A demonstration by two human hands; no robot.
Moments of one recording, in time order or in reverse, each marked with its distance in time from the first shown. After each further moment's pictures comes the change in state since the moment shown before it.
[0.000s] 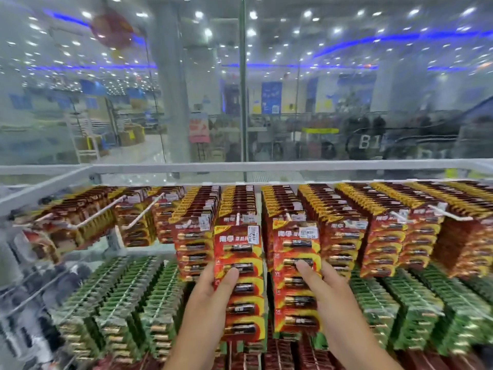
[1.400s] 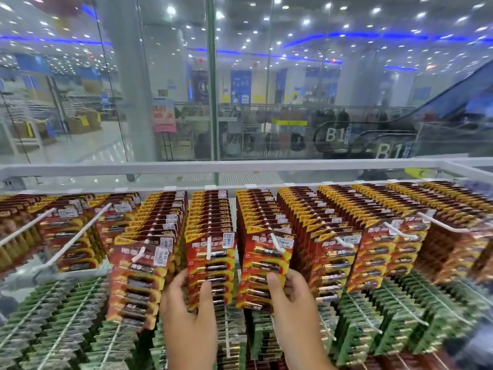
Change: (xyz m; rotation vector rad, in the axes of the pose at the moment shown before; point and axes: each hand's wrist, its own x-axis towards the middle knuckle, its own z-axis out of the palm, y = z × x) left_hand 0.087 -0.047 0.029 0.447 0.399 0.113; right_hand 0.086 0.049 0.019 -0.279 0.357 -0.158
